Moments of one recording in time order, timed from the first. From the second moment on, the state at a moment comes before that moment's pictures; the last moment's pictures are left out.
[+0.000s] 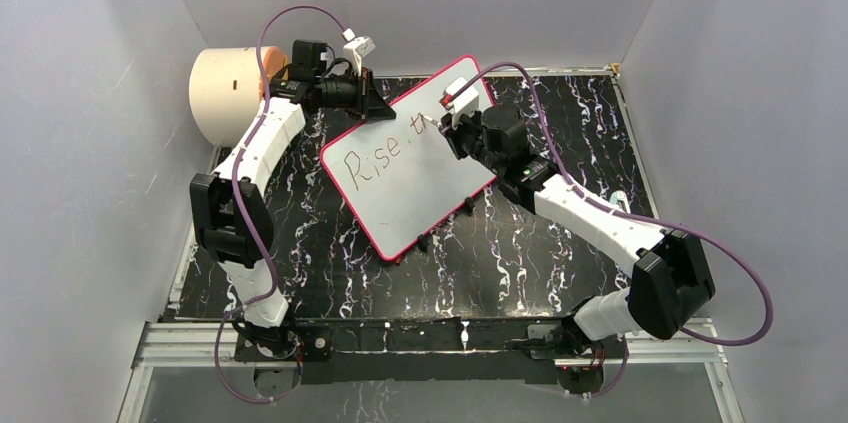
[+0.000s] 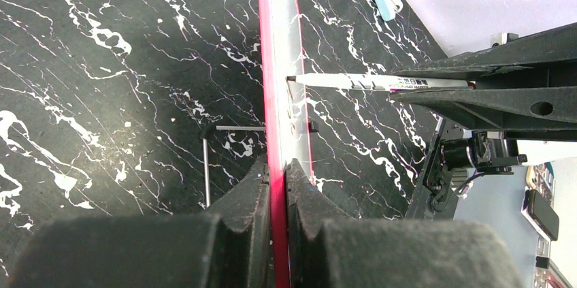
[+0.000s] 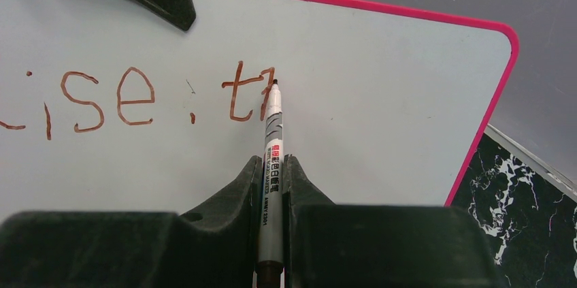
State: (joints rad) left arm -0.23 1.83 1.68 -0.56 0.88 -0.03; right arm 0.69 1.39 1.06 0.12 0.00 -0.19
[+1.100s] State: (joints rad) left arm -0.23 1.83 1.68 -0.56 0.88 -0.02; right arm 0.67 1.38 1.06 0.14 0.00 -0.18
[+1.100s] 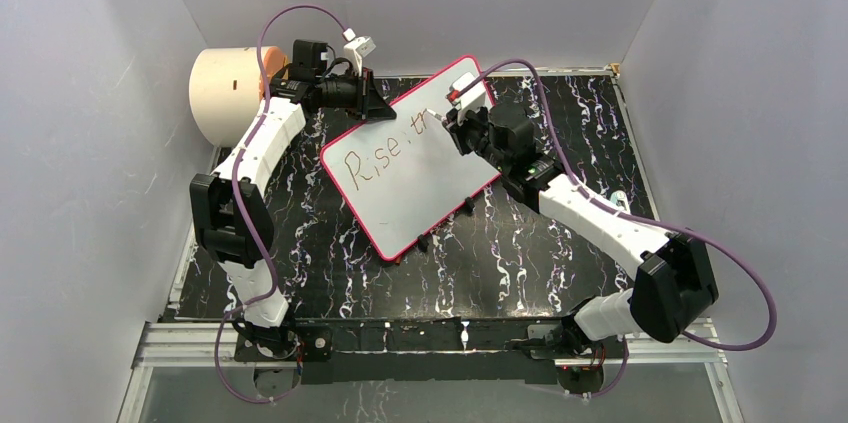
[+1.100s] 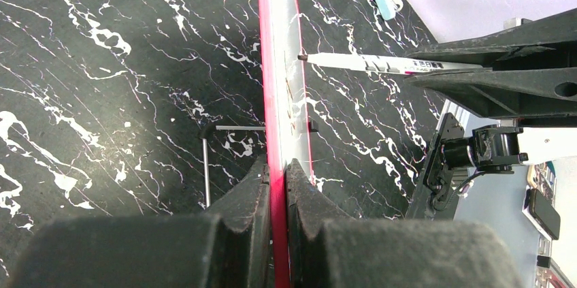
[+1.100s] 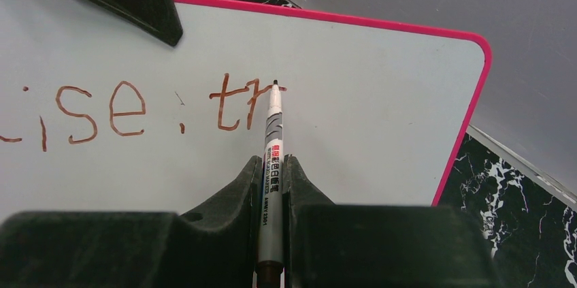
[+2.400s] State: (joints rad) left arm -0.23 1.83 1.68 -0.56 0.88 -0.02; right arm 0.65 1.38 1.03 0.11 -0.02 -0.18
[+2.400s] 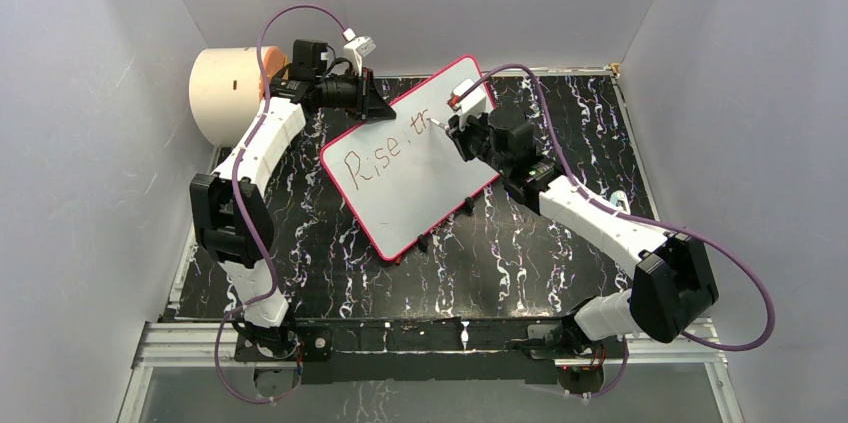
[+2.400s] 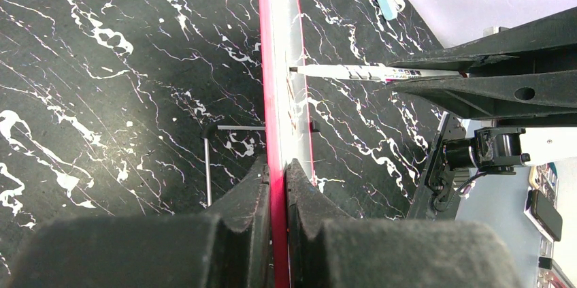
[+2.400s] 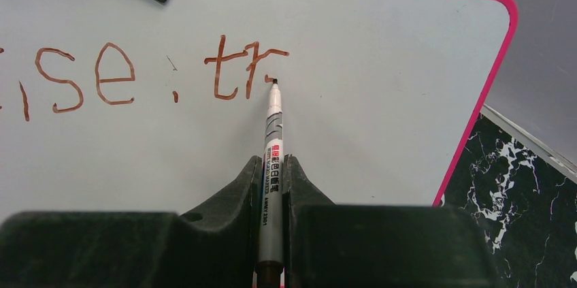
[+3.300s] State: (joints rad) left arm -0.23 1.83 1.69 -0.56 0.88 -0.02; right arm 0.62 1.35 1.02 0.10 0.00 -0.15
